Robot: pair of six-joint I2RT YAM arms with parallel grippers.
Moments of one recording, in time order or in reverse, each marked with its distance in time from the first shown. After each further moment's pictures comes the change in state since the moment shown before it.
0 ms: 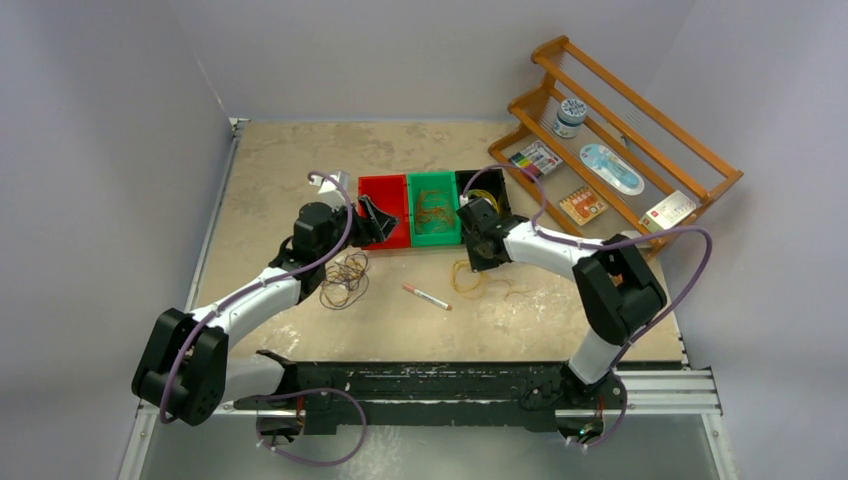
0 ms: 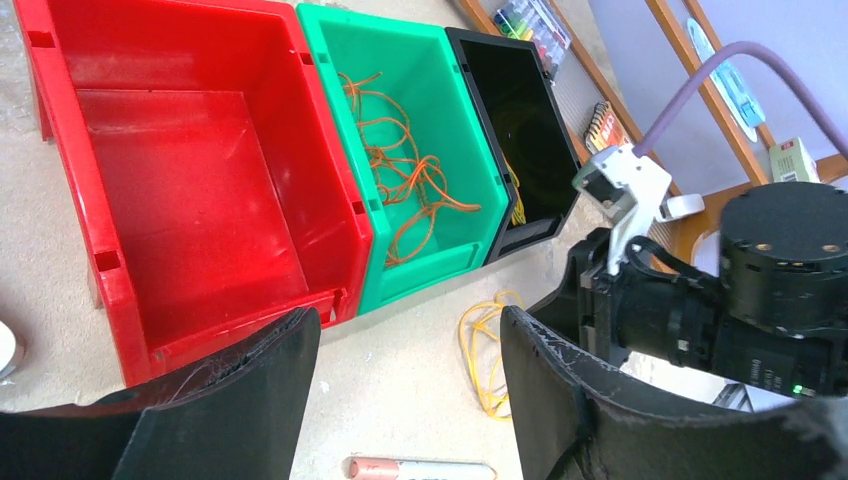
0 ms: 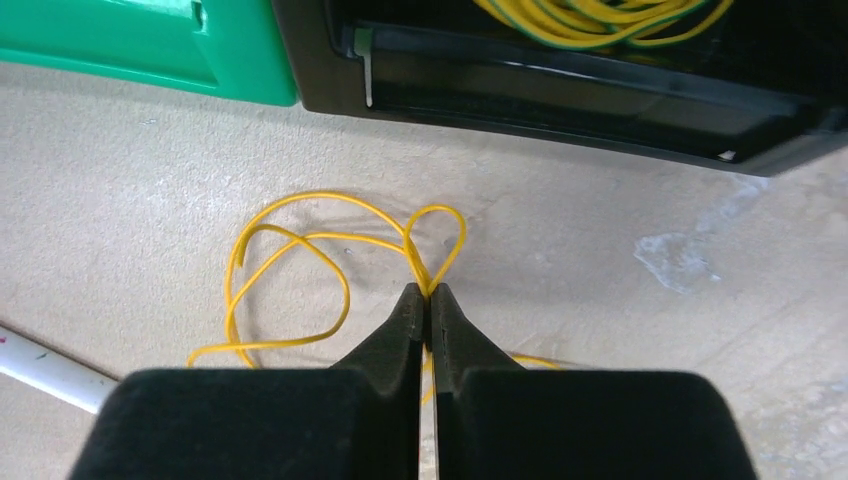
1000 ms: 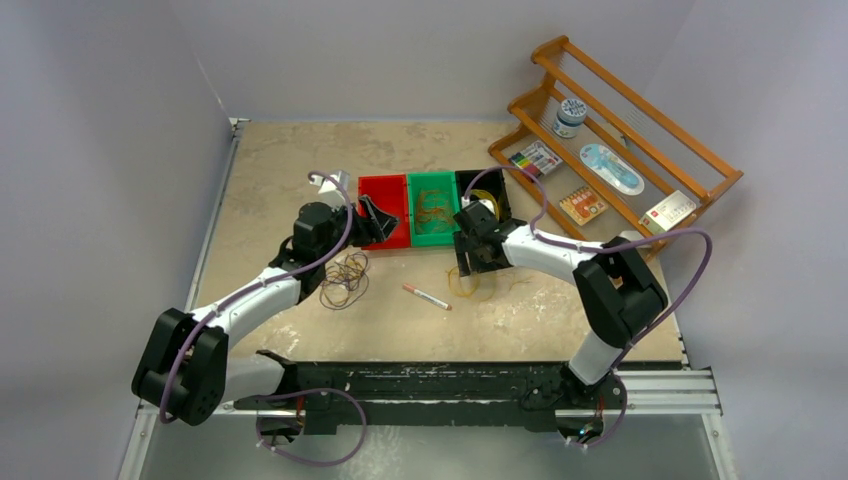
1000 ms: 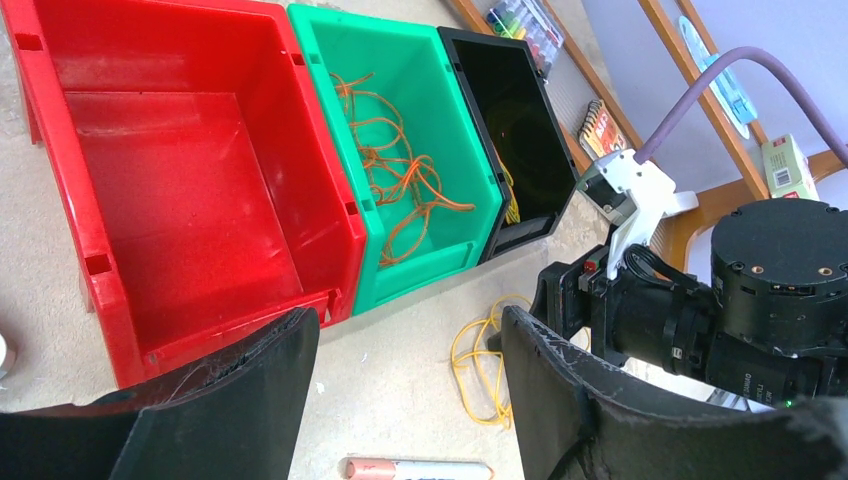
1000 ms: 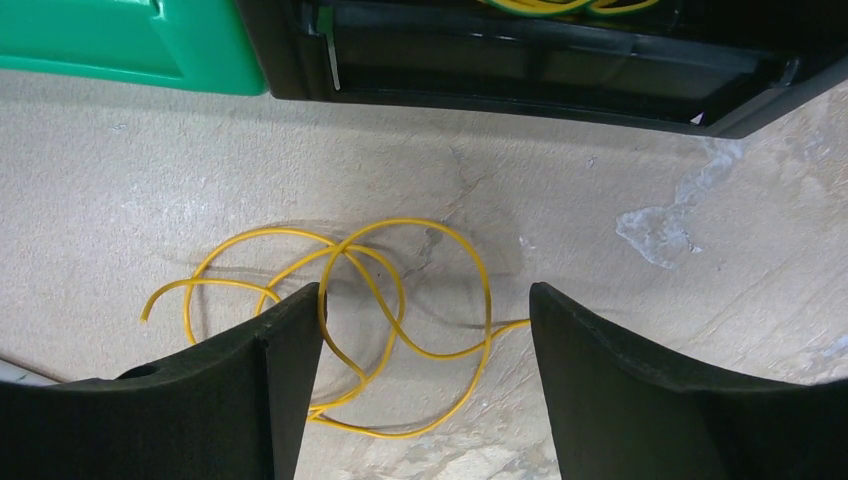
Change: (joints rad) left arm 0.000 0.001 0.000 0.006 0.009 0.000; right arm 0.034 -0.026 -0.018 -0.010 0.097 0.063
